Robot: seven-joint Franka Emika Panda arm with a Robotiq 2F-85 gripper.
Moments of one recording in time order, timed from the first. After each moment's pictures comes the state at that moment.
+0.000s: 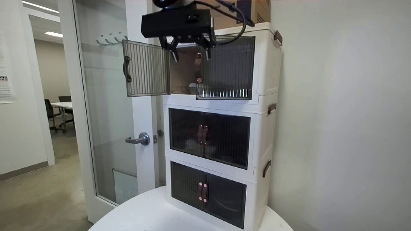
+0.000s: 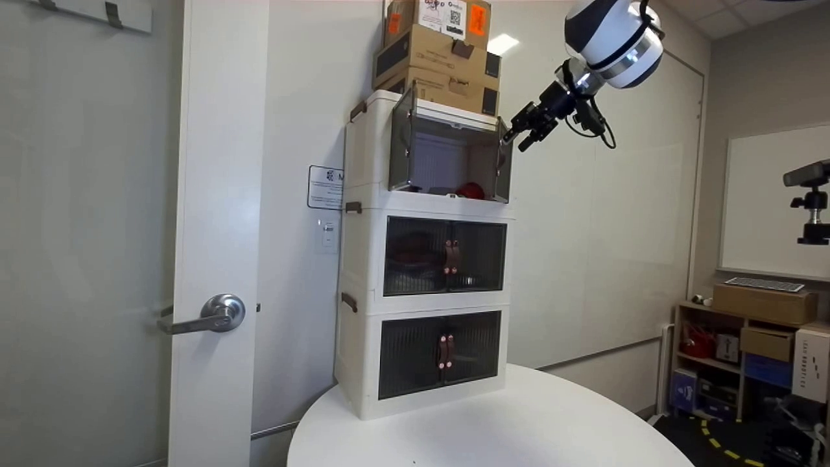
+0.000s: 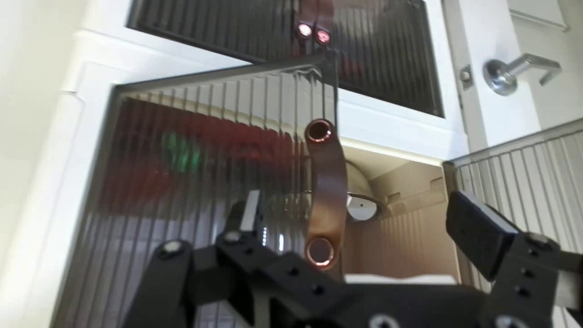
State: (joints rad) arm -0.11 -0.04 -0.04 -1.85 0.52 2.58 -0.78
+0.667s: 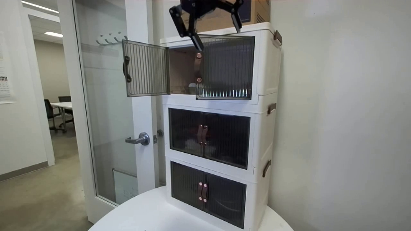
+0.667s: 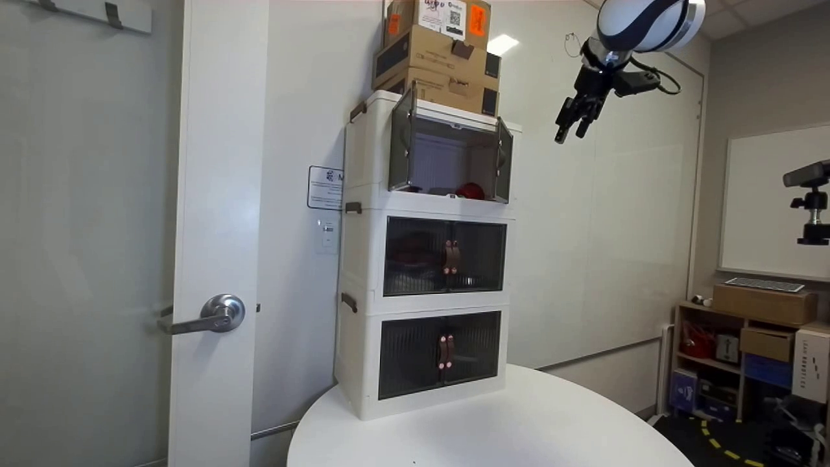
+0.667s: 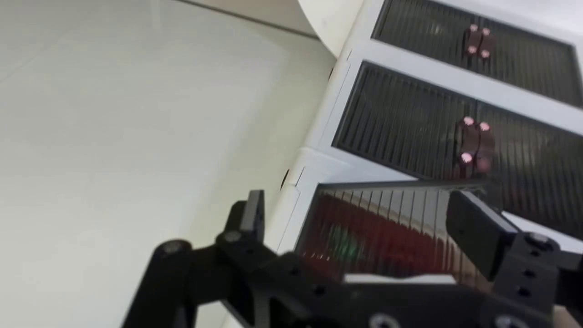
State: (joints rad) arm -0.25 -0.15 0.01 -1.82 -0.22 2.32 -0.27
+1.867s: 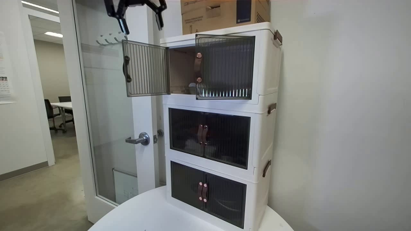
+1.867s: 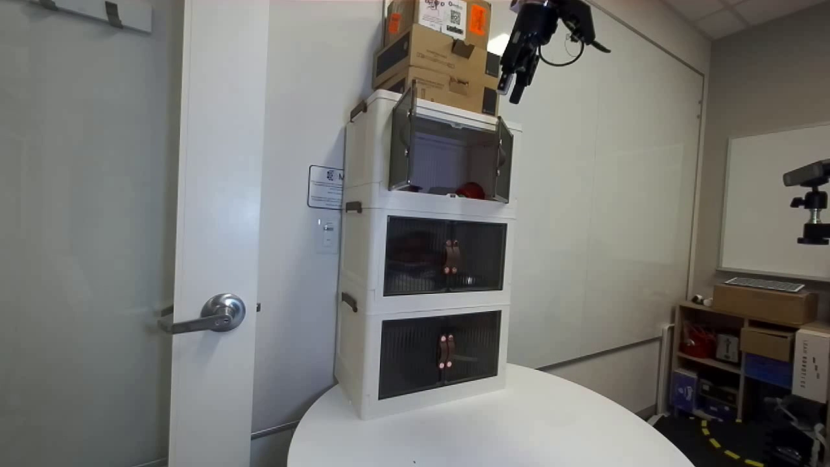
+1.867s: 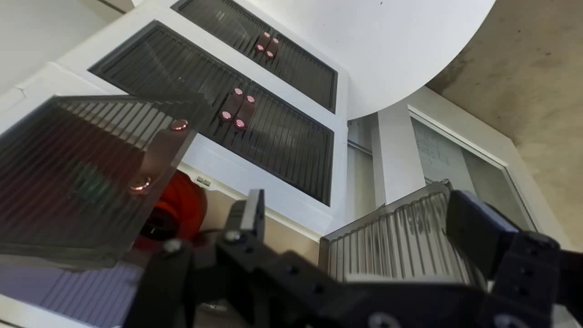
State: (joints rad) arm 0.03 0.01 0.02 -1.40 -0.01 1.83 -0.41
